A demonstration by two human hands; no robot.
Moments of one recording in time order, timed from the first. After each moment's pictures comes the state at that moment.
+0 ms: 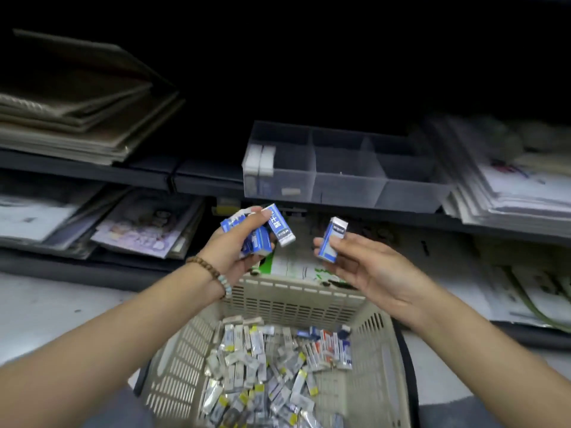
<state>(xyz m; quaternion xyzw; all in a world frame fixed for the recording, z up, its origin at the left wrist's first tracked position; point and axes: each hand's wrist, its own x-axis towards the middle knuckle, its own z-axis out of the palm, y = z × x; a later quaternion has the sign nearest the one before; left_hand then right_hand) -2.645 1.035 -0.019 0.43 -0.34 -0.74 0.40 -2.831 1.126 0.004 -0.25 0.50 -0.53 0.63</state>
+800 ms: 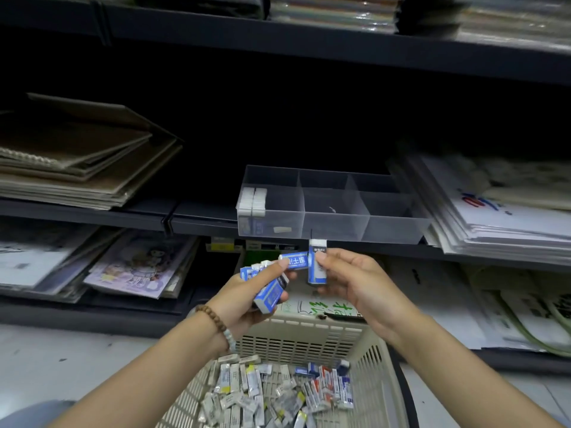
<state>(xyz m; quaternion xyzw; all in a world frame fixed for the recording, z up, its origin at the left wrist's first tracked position) -2.655 1.057 -0.003 0.42 -0.40 -0.77 0.28 -2.818 1.120 0.032 -0.37 0.57 -0.52 0.52</state>
